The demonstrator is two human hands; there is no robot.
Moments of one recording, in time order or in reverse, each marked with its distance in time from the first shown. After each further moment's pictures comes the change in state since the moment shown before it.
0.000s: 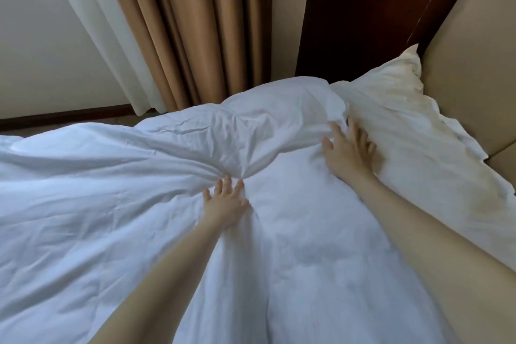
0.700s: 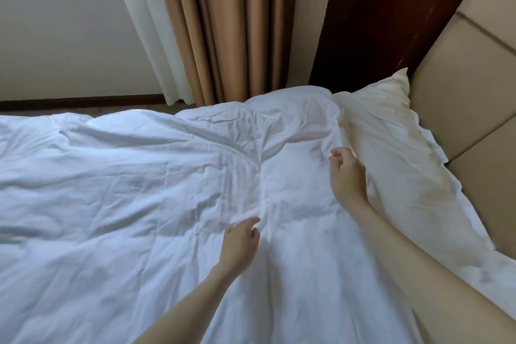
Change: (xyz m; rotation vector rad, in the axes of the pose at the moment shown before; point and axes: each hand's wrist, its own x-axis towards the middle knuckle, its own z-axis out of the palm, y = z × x) left_hand -0.226 0.033 0.011 -0.613 0.213 -0.017; right_hand -0.131 -0.032 -0.112 0.582 0.052 0.069
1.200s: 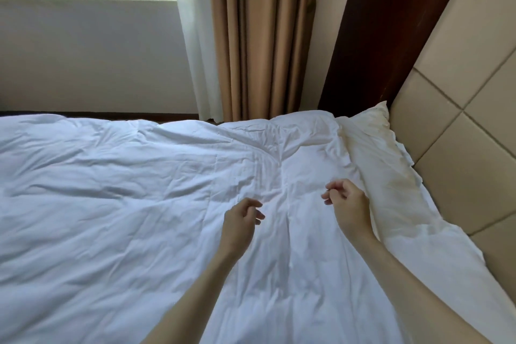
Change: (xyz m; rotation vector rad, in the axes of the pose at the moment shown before) left_hand -0.253 0.044 -0.151 -0.685 0.261 -0.029; right_hand -0.253 -0.123 -0.137 0.342 -0.126 0.004
